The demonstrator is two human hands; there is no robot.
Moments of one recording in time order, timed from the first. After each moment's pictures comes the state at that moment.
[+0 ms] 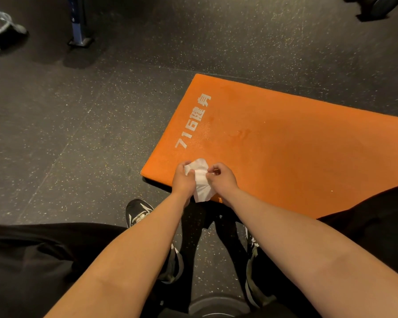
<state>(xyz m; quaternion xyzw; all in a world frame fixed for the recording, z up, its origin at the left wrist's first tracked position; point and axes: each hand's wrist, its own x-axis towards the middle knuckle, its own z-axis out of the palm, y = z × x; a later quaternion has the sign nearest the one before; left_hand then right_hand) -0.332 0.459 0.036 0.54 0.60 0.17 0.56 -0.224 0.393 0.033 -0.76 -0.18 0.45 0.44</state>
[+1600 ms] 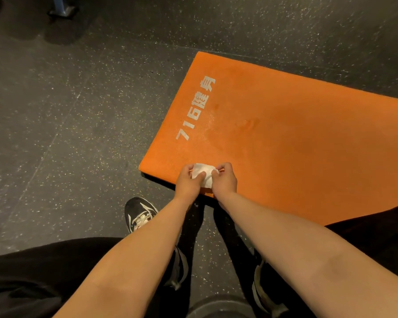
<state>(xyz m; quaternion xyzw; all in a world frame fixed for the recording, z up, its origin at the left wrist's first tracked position) -0.337 0.473 -0.002 0.55 0.60 0.10 0.57 -0.240 0.418 -0.019 -0.83 -0.12 0.39 0.38</state>
